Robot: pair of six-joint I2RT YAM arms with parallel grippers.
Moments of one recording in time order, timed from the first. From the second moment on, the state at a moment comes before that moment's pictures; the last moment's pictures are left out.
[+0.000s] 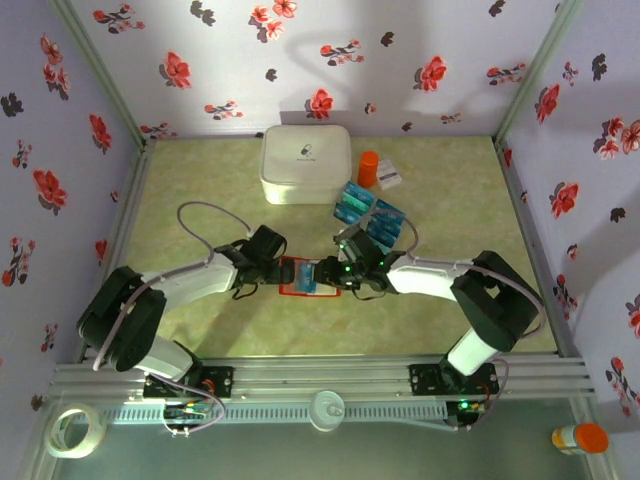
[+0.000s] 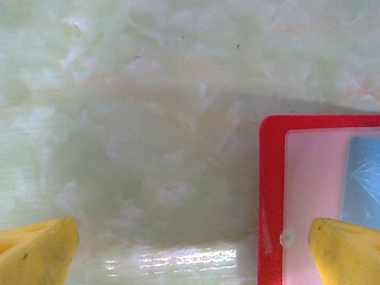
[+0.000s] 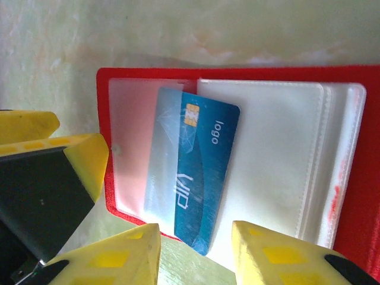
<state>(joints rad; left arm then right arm) -0.70 1.47 0.76 -0.42 -0.20 -0.59 0.80 1.60 0.78 -0.04 -0.30 0.87</state>
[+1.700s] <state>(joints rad) -0.64 1.44 0.68 -0.39 -0.19 -0.59 0.83 1.77 1.05 -0.22 -0.29 0.76</state>
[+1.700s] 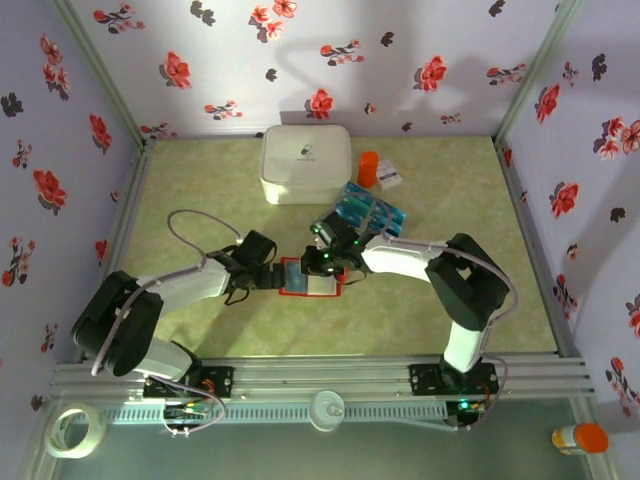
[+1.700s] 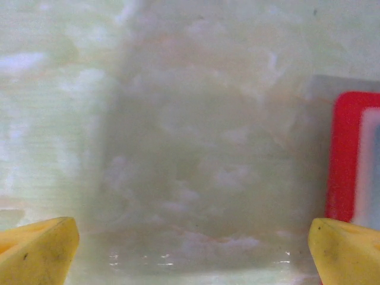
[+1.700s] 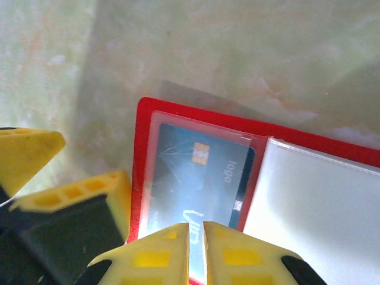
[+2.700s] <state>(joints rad) -0.60 1.46 0.67 -0.37 -0.16 -0.59 0.85 1.86 1.07 -0.25 -0.26 0.76</state>
